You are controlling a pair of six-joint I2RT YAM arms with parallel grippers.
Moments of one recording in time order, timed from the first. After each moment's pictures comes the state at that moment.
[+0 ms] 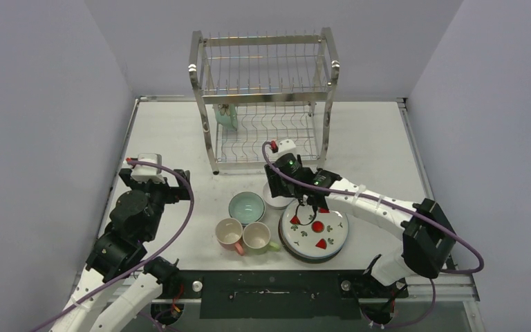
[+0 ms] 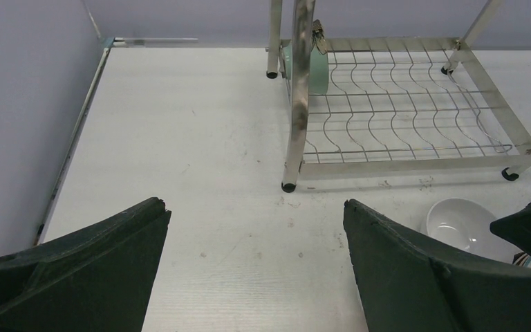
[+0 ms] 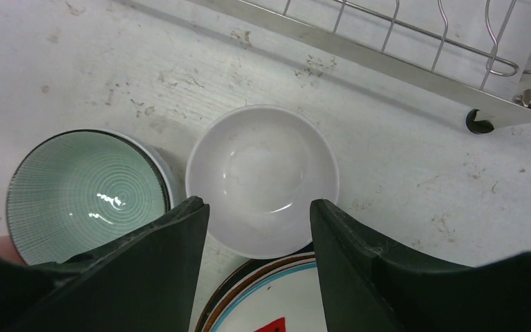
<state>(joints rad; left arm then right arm) -0.55 0.46 0.78 -0.46 -0.50 -0.14 0.87 1.45 1.04 -0.34 0.31 0.35</state>
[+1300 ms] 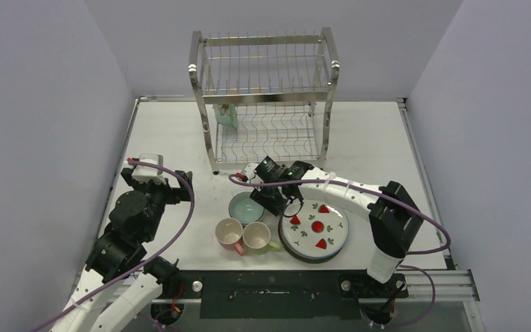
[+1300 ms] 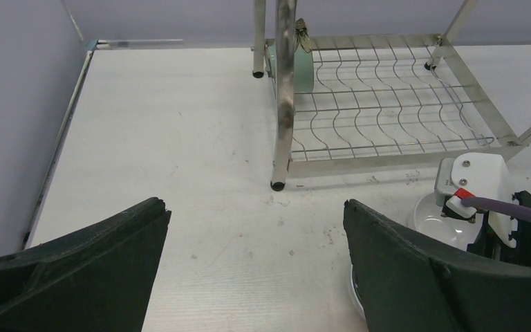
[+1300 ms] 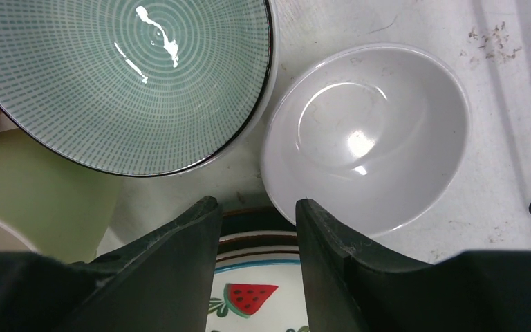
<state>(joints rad) -0.55 0.46 0.78 -0.46 -0.46 -0.14 0.92 1.71 1.28 -0.72 0.01 -0.14</state>
